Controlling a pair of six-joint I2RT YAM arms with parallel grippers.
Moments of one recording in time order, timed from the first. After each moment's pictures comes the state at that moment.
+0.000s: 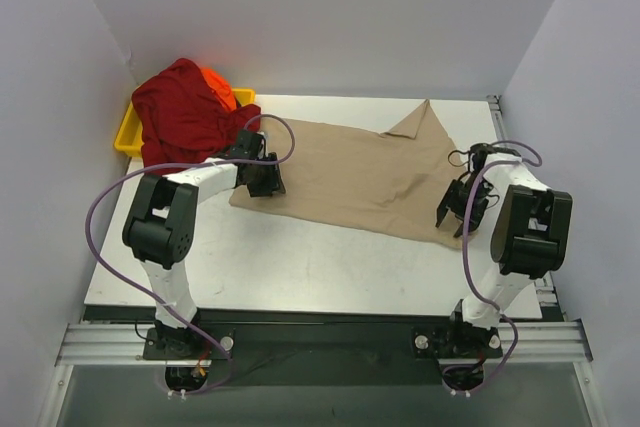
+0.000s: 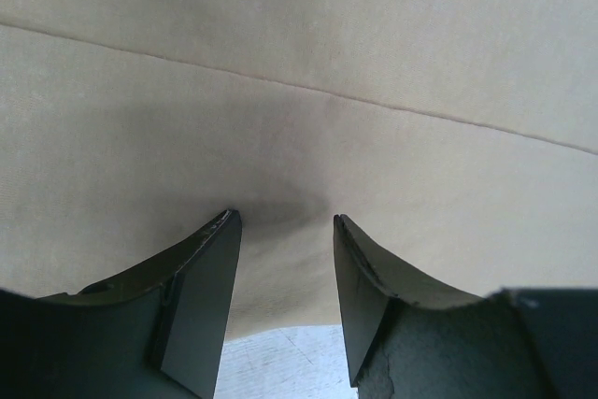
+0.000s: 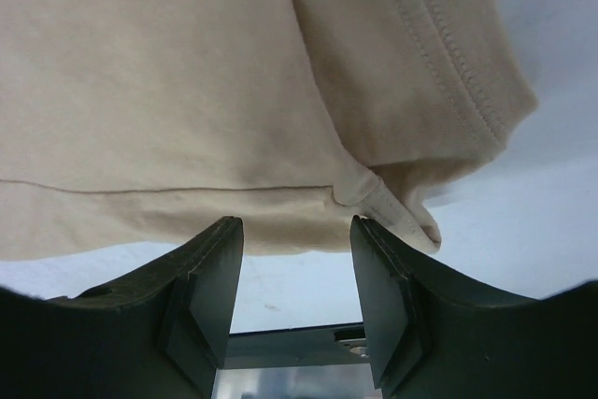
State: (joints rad) left arm -0.34 1.90 1.21 -0.28 0.14 -0.52; right arm -0.17 1.76 1.15 -0.97 -0.07 0.36
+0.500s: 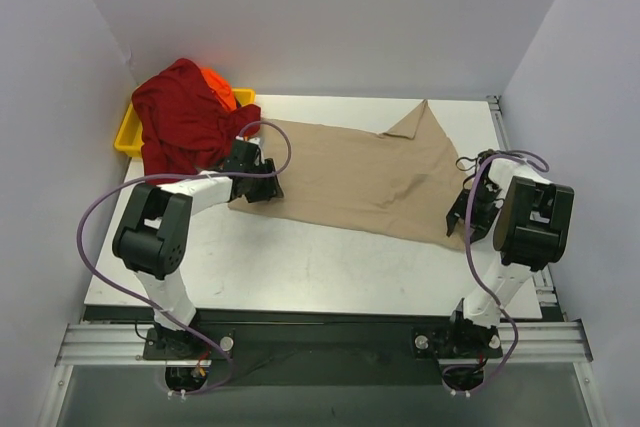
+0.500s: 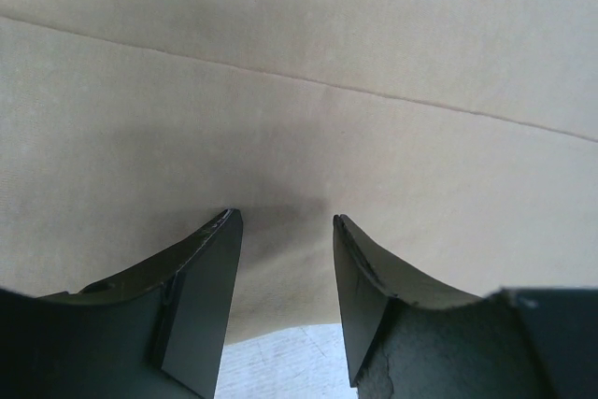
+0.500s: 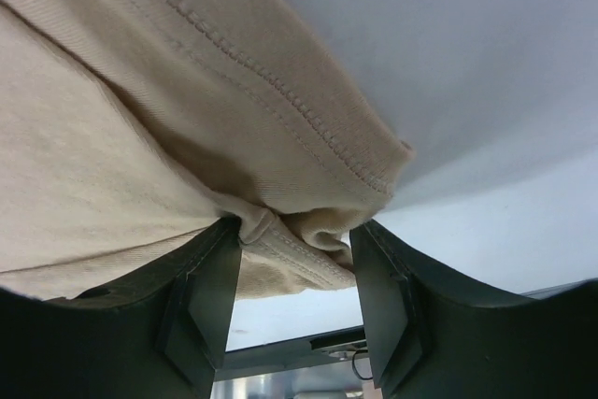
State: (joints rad) left arm -0.34 1.82 1.06 -0.15 0.14 -0.51; right arm -0.23 1.85 1.15 -0.97 0.03 0.36
